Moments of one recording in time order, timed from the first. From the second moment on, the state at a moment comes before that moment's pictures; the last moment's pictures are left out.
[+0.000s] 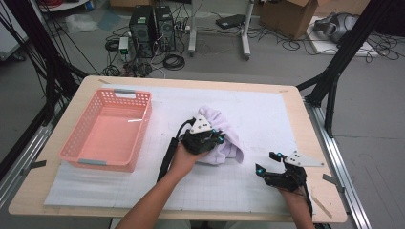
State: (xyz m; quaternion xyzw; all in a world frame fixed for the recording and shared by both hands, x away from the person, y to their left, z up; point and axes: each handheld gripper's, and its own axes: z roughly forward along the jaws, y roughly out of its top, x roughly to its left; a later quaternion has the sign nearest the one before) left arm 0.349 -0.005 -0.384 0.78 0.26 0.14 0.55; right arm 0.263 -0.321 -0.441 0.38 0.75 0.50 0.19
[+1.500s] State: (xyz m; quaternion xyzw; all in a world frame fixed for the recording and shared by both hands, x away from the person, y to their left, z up) left arm 0.402 0.072 -0.371 0.69 0.40 0.20 0.57; right arm 0.252 -0.302 -0.445 0.31 0.85 0.42 0.06
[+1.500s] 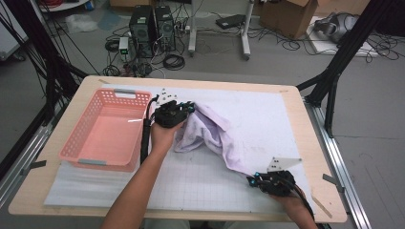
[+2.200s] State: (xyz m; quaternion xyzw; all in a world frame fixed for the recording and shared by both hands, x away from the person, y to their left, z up) left arm 0.410 0.071 -0.381 0.70 0.40 0.20 0.56; right arm 0.225 -0.359 -0.406 0.37 0.80 0.46 0.15
